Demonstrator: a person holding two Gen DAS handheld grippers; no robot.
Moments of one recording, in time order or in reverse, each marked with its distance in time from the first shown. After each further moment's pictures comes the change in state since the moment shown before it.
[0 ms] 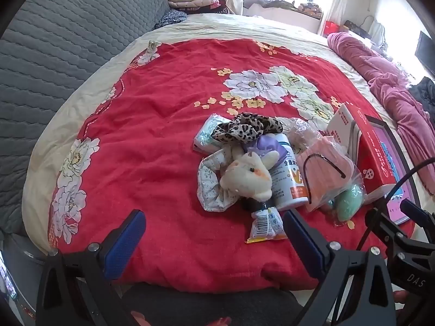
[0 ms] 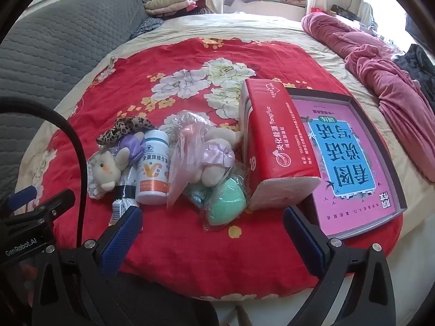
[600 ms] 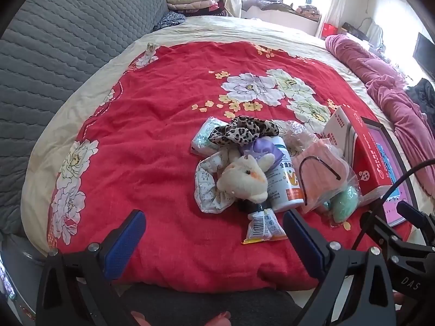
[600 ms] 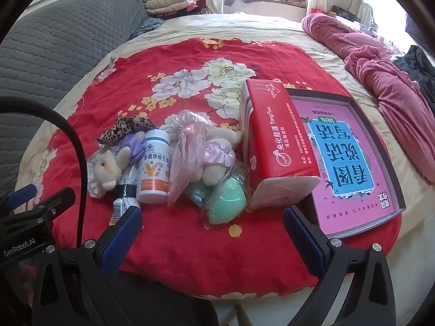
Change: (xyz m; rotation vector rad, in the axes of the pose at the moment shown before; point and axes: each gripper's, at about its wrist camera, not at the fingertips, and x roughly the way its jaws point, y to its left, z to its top) left arm -0.009 -0.004 0.000 -0.005 -0.024 -0.019; right arm -0.002 0.002 -0.001 -0.010 0.000 -0.007
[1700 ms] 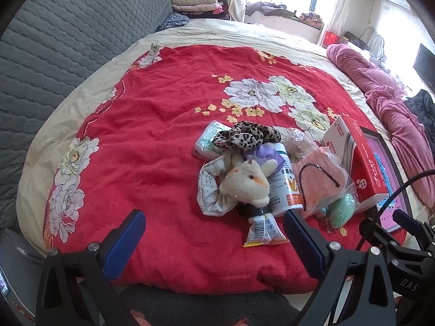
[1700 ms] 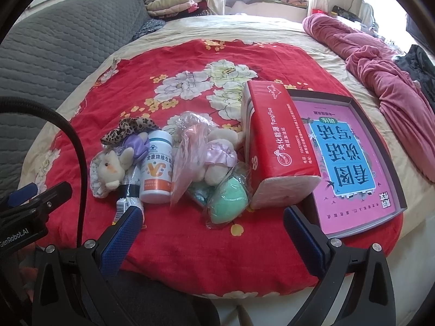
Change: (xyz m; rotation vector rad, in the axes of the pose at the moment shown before) left arm 0.001 0.013 0.000 -0.043 -0.014 -0.028; right arm -0.002 0.000 0.000 0.005 -0.007 0.013
